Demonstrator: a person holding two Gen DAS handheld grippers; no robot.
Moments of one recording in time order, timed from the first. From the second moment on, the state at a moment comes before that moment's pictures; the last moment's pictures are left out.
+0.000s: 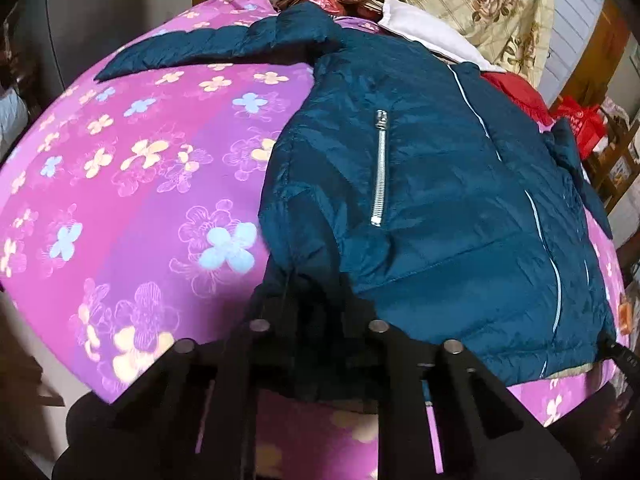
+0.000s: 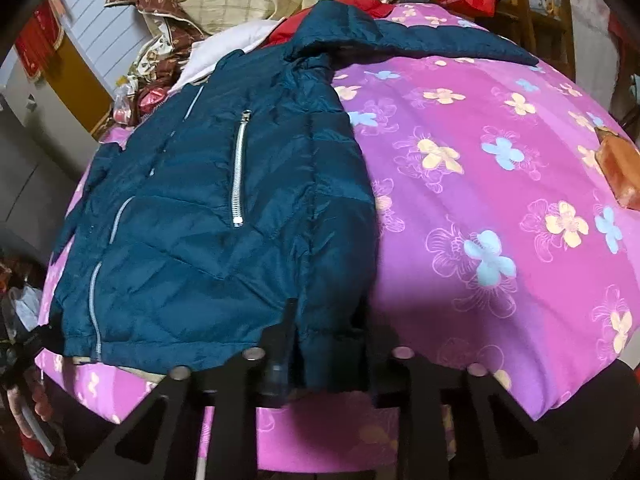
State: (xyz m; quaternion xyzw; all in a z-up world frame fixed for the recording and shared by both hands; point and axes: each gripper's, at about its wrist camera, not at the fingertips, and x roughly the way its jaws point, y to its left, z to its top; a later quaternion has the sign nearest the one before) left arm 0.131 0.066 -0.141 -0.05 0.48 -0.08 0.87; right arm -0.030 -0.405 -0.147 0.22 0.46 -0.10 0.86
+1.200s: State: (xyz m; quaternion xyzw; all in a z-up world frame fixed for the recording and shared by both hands) left arm 0.040 0.055 -0.053 -0.01 0.40 -0.05 0.91; right arm -0.076 -0.393 -0.085 0.14 0.37 -0.16 0.90
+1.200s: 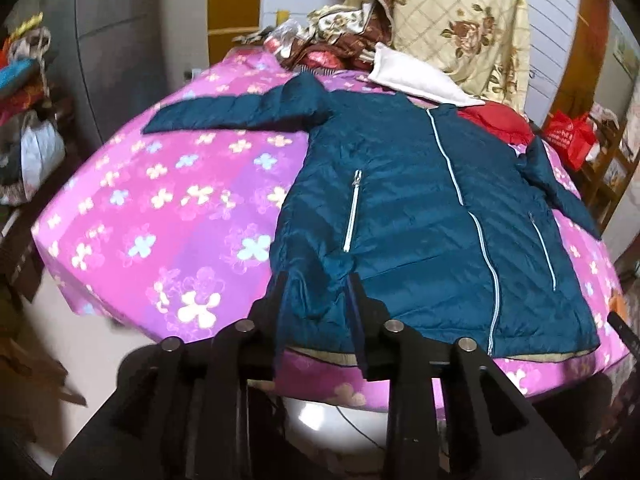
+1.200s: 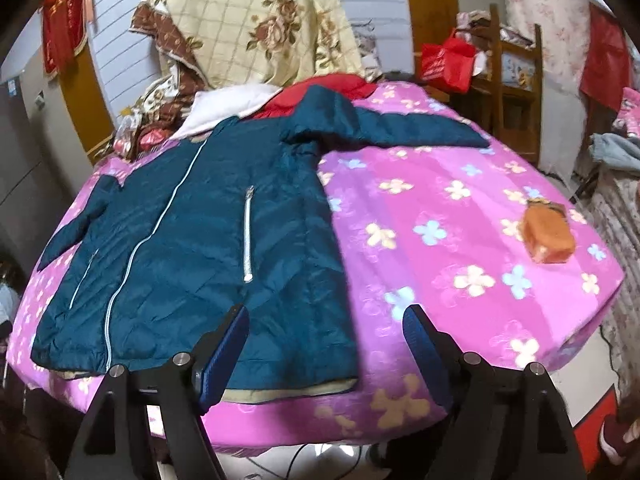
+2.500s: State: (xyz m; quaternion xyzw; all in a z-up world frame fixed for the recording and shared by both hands) left arm -0.003 0.076 0.162 -0.01 0.21 -0.09 0.97; right arm -0.069 -0.300 0.157 0.07 0.21 -0.04 0.97
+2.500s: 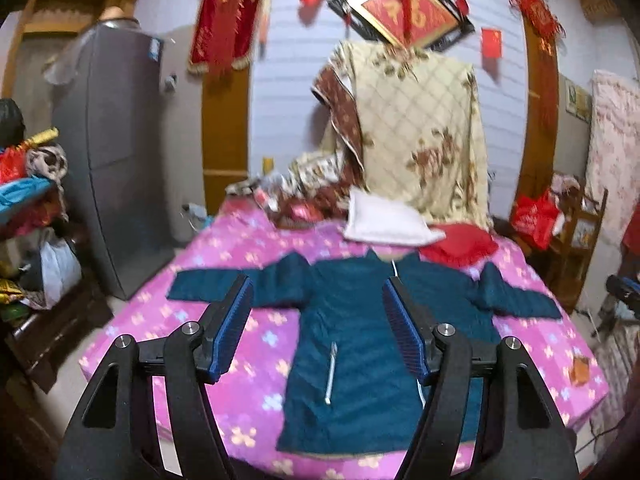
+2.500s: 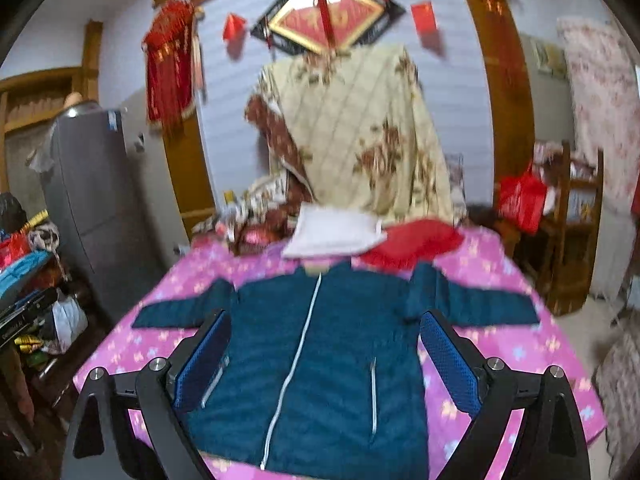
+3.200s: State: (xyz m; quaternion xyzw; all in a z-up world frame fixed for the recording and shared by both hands) left arm 0.010 0.017 0.045 0.02 0.32 -0.07 0.95; right arm -0.056 -0.278 0.043 0.05 0.28 -0.07 0.96
